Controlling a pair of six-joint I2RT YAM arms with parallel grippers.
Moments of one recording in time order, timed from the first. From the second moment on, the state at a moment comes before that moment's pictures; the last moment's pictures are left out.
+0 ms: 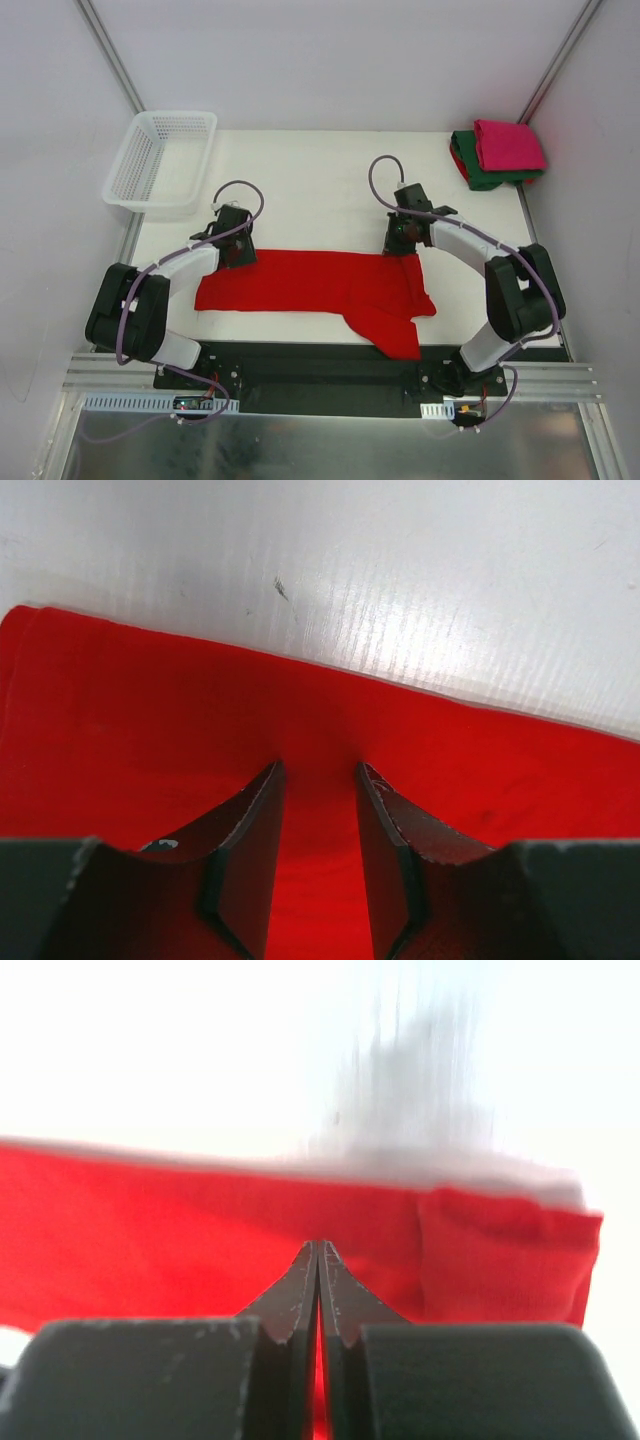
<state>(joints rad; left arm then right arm) -0.31 1.43 0.70 -0.27 -0.14 -0.54 0.41 1.60 1.00 -0.49 -0.09 0.53</state>
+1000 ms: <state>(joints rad) -0.31 1.48 0.72 -0.24 -0.14 -0.54 0.41 1.75 1.11 -0.71 0.19 0.50</state>
